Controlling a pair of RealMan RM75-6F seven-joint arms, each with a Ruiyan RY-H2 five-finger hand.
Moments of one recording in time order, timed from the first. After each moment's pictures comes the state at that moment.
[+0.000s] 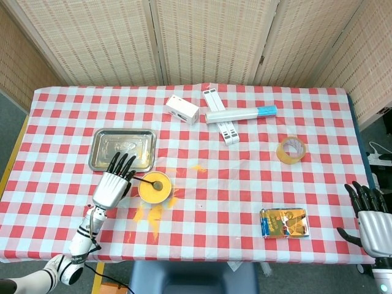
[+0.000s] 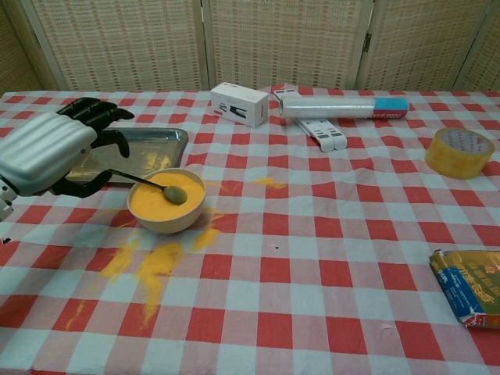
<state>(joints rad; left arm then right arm) -0.54 -1.79 -0.08 -0.88 1.59 1.39 0.23 -0.01 -1.05 0.02 -1.74 -1.47 1.49 -0.18</state>
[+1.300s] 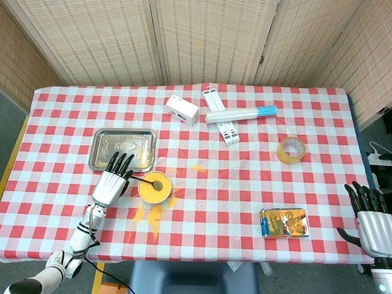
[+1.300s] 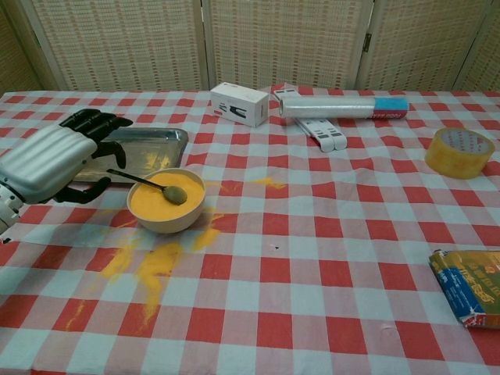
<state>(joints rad) -0.56 -1.95 -0.05 -0.50 1.59 1.42 0.01 -0.01 -1.06 0.02 -1.74 -1.46 1.49 -0.20</state>
